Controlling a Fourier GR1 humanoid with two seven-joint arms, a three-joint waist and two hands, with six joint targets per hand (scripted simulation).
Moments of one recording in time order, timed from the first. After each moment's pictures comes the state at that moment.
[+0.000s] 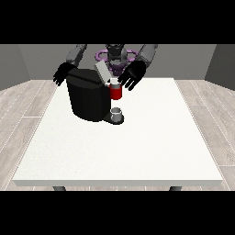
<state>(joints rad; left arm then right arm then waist) -1.16 0.43 0.10 -0.62 -0.69 -0.13 -0.15 -0.31 -0.04 -0.07 -1.37 -0.04 -0.16 -0.09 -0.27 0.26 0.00</state>
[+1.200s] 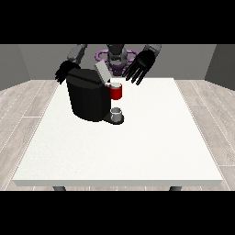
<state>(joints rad) -1.10 0.42 0.06 -0.64 -0.75 -0.22 -0.17 -0.25 -0.03 -0.08 -1.31 -0.04 -0.18 -0.10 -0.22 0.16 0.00</state>
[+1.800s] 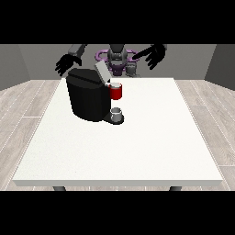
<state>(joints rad) -0.89 0.22 0.27 -0.66 -0.47 -0.22 -0.22 -0.12 -0.06 -0.13 -1.30 -0.08 -0.16 -0.10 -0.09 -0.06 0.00</state>
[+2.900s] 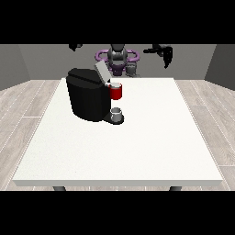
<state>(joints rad) -0.53 0.05 0.35 -0.82 -0.19 -0.30 -0.21 -0.20 -0.18 -0.06 -1.47 -0.08 0.00 0.05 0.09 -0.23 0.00</state>
